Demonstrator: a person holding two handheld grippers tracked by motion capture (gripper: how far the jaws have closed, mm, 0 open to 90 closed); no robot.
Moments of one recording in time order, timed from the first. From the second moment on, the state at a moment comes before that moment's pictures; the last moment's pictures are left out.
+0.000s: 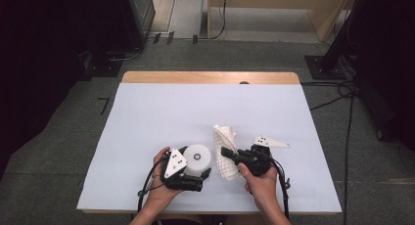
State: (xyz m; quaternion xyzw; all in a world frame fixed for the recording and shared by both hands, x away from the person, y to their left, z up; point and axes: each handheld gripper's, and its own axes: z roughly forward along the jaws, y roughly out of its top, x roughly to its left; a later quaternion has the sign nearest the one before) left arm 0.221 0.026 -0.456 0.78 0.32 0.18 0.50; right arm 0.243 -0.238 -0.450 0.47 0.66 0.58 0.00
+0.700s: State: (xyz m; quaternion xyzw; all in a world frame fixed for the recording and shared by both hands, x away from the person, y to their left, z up) left arm 0.222 0.033 -0.452 0.77 0.32 0.19 0.52; right arm 0.241 -0.211 -0.478 0.48 0.70 0.52 0.00
